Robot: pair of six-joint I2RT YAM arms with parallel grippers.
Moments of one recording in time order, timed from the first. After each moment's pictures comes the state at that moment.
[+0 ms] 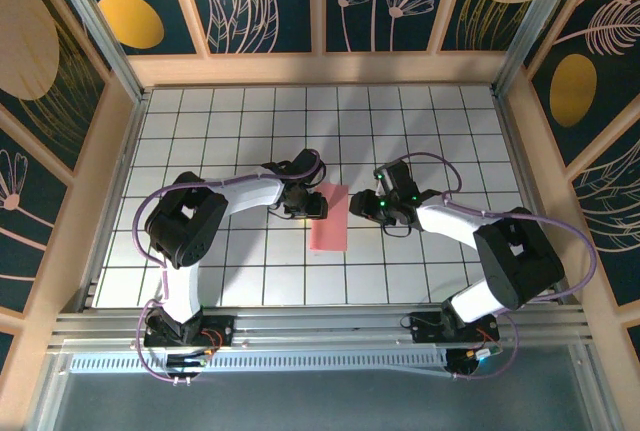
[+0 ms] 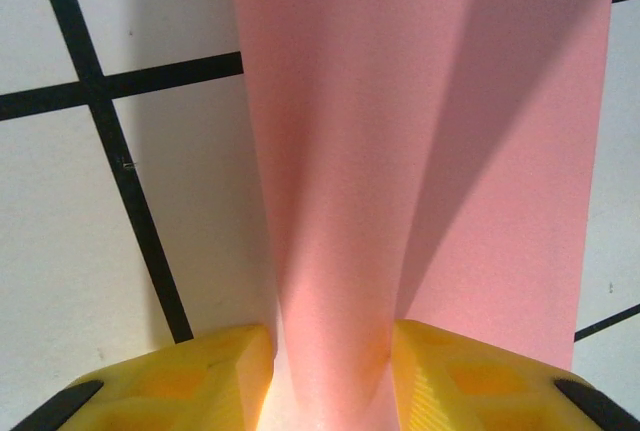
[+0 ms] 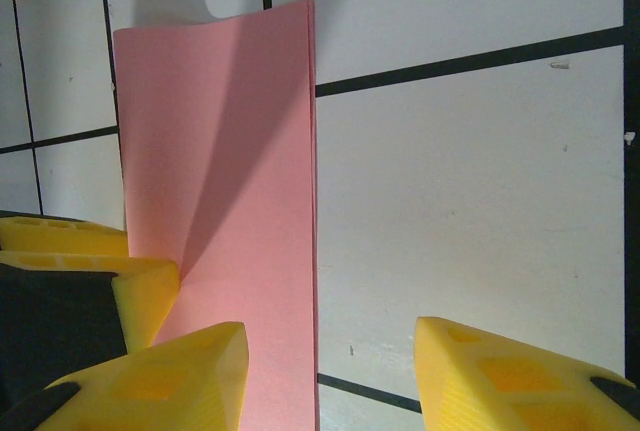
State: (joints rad) left arm -0.71 1.94 1.21 -0.51 0.20 -0.61; right arm 0.53 1.49 0.70 -0.13 -0.26 0.72
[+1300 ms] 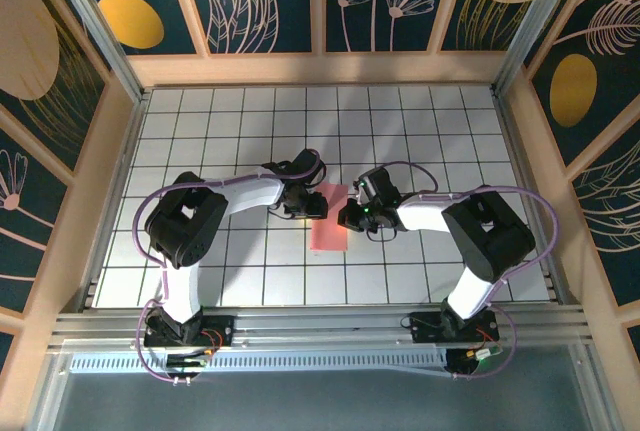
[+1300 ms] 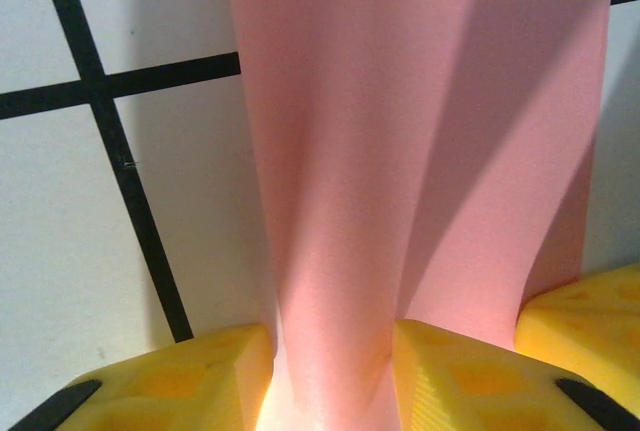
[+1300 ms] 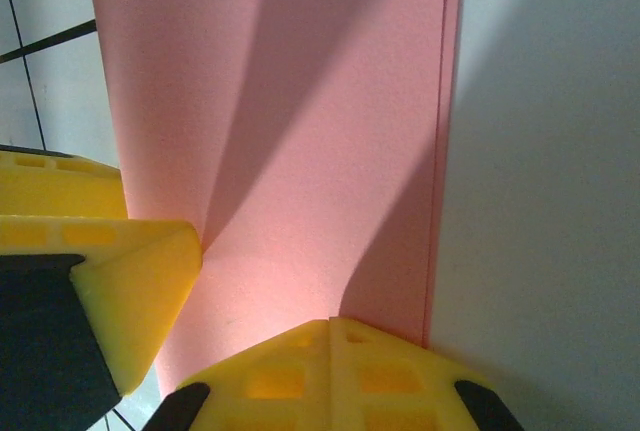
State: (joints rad) left arm -0.71 1.94 1.21 -0.51 0.20 -0.62; right arm 0.60 1.69 0.72 0.02 -0.42 0.79
